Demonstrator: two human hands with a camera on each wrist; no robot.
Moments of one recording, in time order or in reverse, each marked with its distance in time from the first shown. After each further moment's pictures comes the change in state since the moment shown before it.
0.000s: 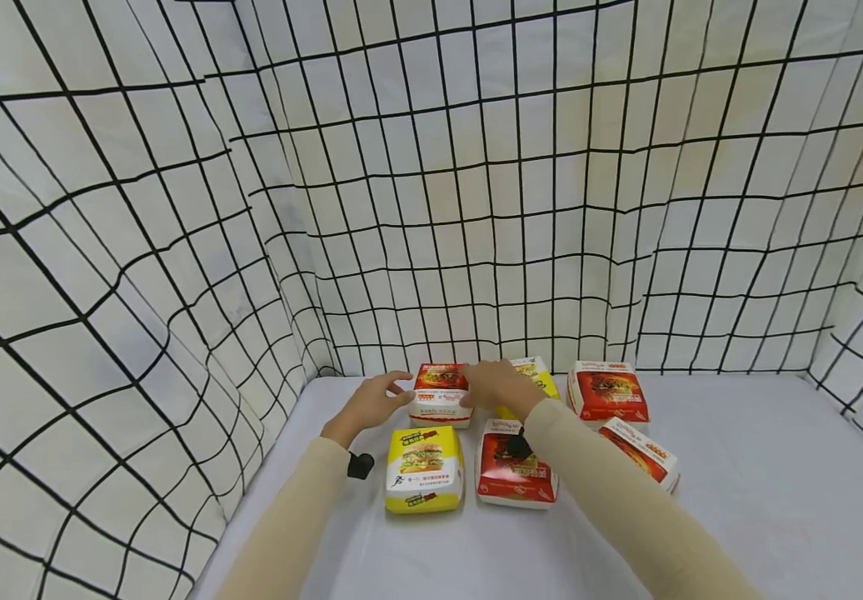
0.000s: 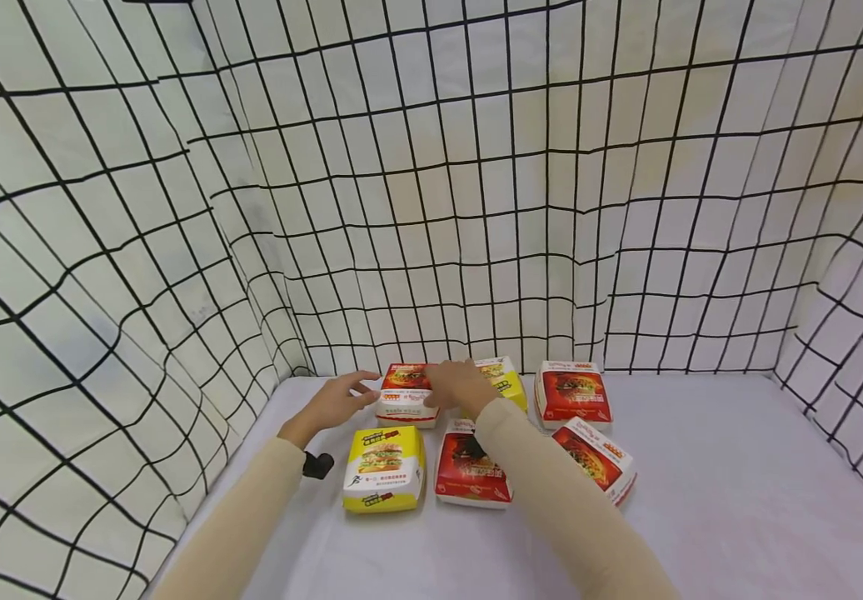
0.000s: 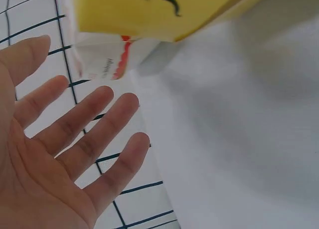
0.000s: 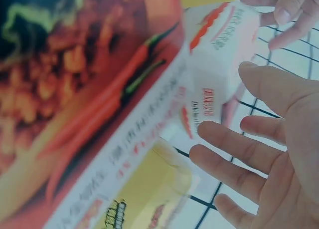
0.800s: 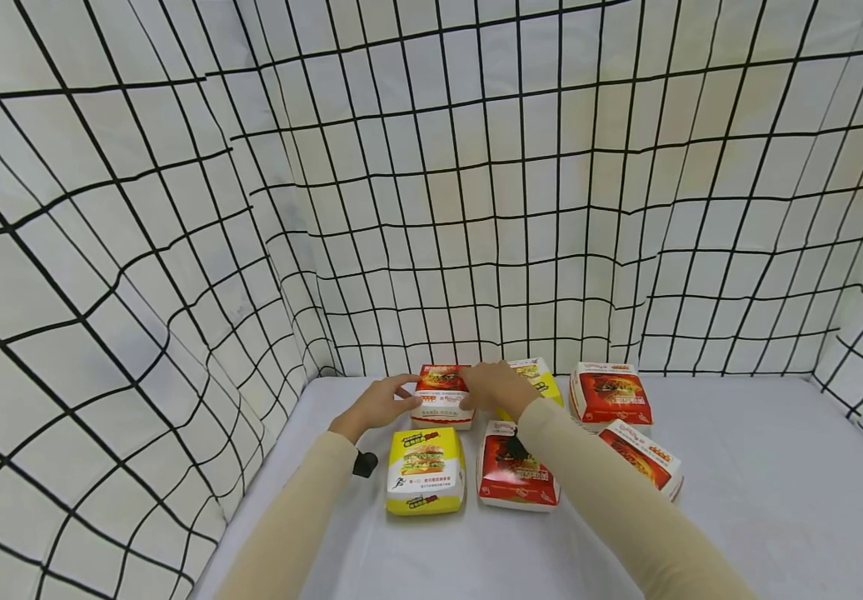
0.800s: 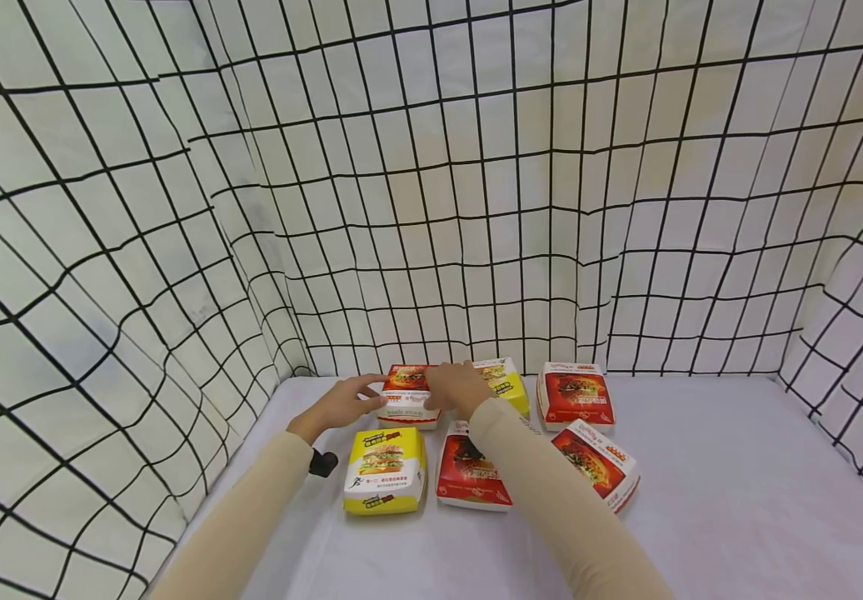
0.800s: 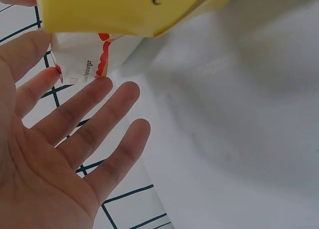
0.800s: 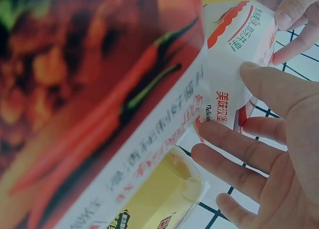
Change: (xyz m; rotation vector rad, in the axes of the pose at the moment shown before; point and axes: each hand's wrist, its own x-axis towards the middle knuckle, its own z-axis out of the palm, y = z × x) left_hand 0.013 -0.002 0.007 -0.001 -0.101 -0.005; right_hand 0.006 -0.004 0.003 -0.040 -0.016 -0.007
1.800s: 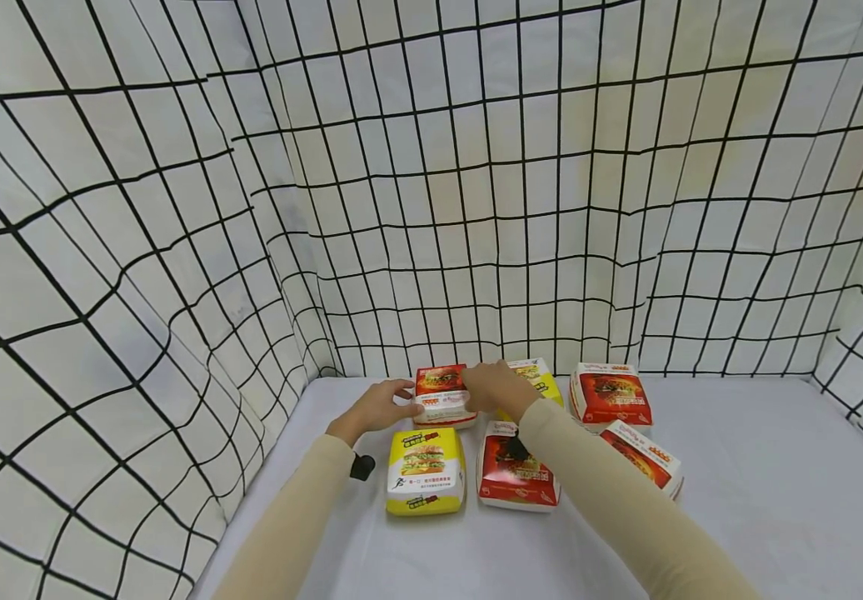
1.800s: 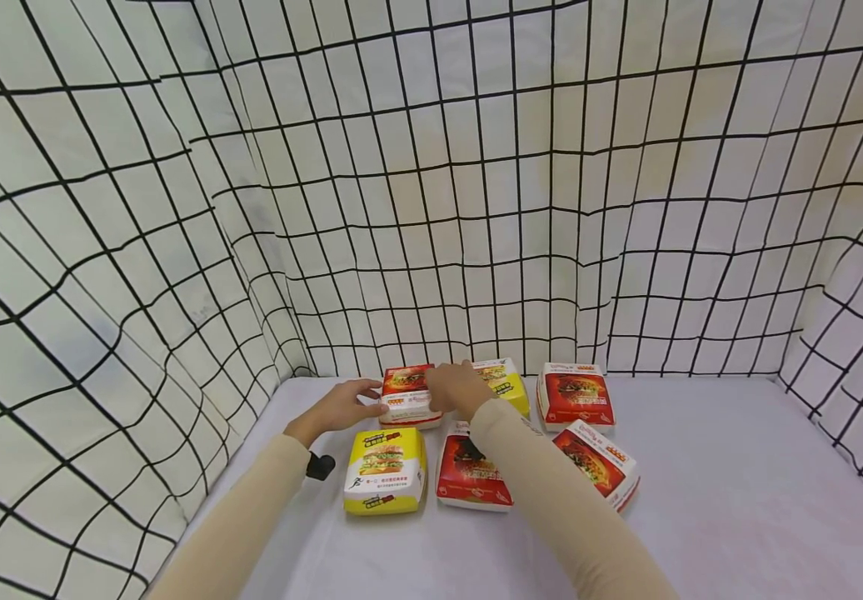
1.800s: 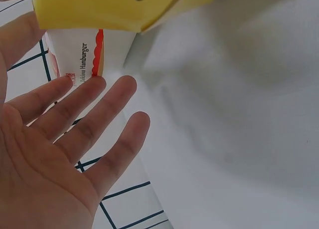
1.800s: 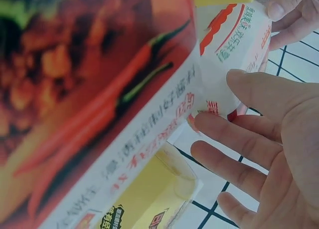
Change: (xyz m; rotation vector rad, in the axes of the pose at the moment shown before) left_hand -0.007 -0.002 0.000 -0.019 0.005 0.014; right_hand -0.003 0.000 -0.002 -0.043 -0.001 -0.034
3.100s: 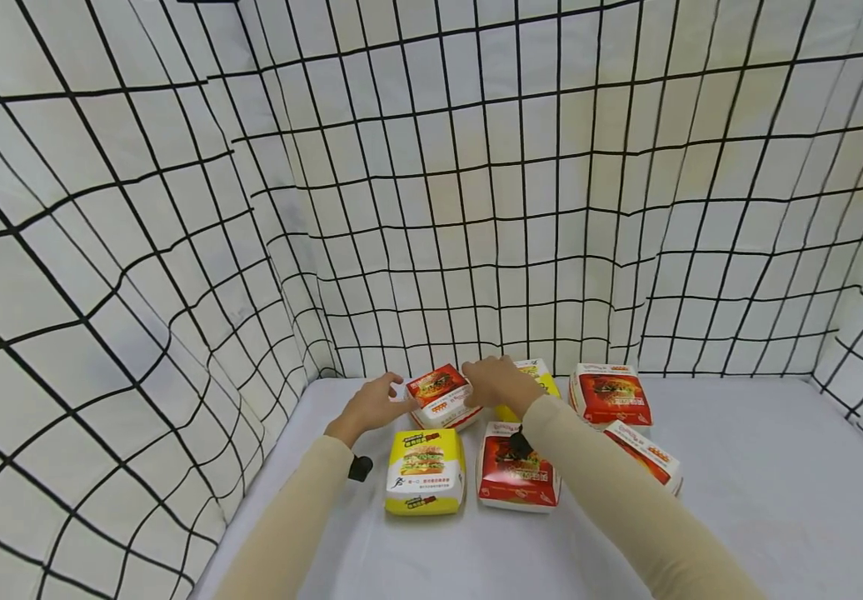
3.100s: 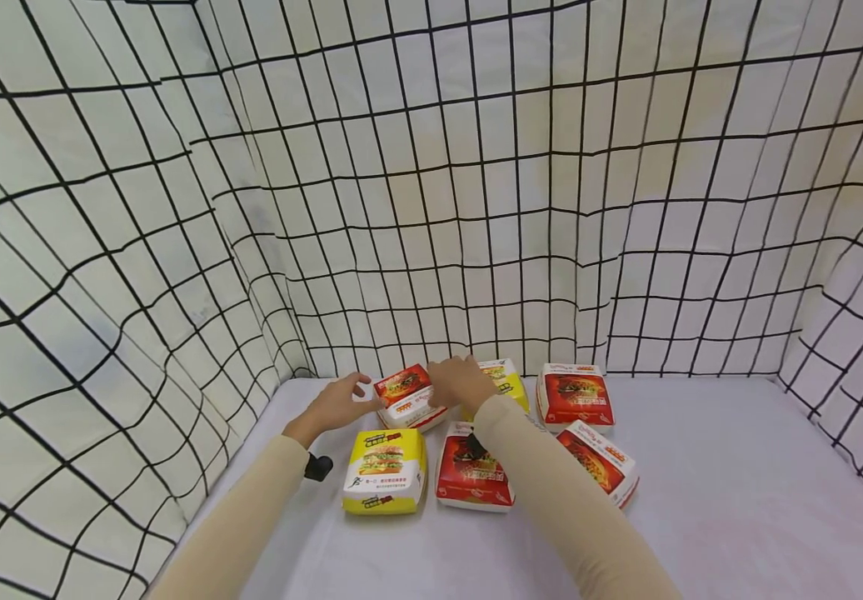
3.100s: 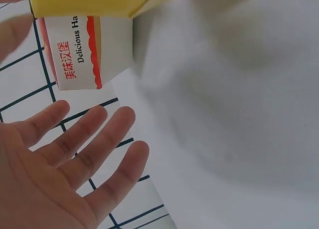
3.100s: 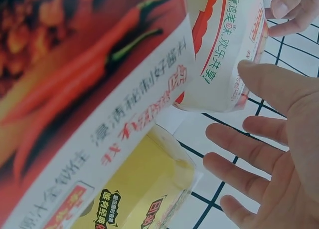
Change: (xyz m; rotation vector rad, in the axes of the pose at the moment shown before) left_hand -0.001 0.000 -0.003 0.077 0.095 -0.121; right_hand 0.001 0.005 -0.005 0.036 0.037 0.019
